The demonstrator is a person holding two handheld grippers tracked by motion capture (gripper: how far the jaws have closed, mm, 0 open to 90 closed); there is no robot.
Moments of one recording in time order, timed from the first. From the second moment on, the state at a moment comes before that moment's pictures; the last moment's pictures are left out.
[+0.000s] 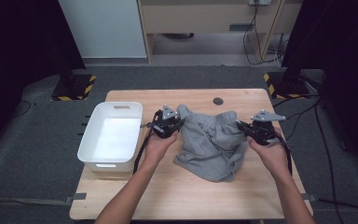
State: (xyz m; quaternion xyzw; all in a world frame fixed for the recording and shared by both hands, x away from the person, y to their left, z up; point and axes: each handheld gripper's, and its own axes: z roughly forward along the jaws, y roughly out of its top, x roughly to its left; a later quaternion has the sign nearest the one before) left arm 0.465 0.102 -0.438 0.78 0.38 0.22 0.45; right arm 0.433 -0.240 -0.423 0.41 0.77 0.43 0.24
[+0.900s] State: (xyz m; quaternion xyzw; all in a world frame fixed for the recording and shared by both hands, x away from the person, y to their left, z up) left arm 0.463 0.132 -0.387 0.79 0.35 0.25 0.44; right arm 0.440 -0.258 -0.378 0.40 0.74 0.47 0.26
